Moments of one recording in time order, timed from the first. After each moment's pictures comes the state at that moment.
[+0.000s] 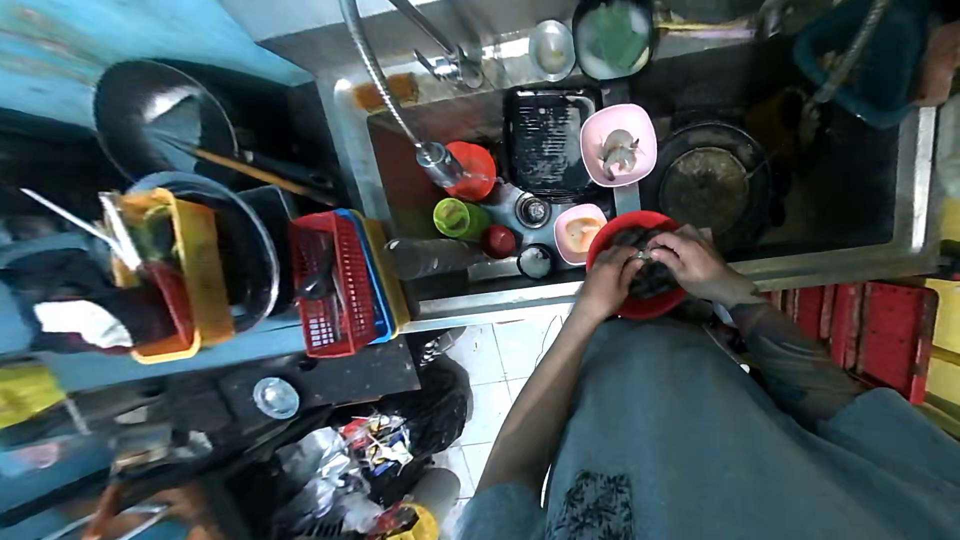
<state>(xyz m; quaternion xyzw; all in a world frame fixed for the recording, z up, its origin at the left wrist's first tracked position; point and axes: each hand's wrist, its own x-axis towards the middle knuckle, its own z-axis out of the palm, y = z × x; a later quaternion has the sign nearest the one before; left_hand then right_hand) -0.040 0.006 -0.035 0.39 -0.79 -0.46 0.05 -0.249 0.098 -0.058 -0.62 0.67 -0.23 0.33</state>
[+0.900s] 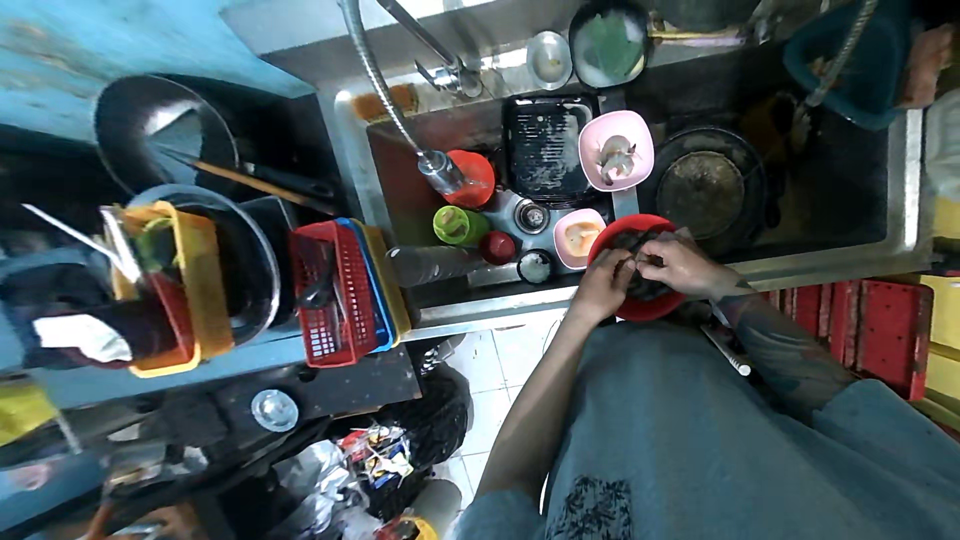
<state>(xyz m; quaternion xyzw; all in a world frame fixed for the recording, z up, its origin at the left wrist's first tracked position) -0.031 -0.001 -0.028 0.40 -0.76 -0.51 0.07 -0.239 0.053 -0.039 -0.63 0.63 -0.16 0.42</state>
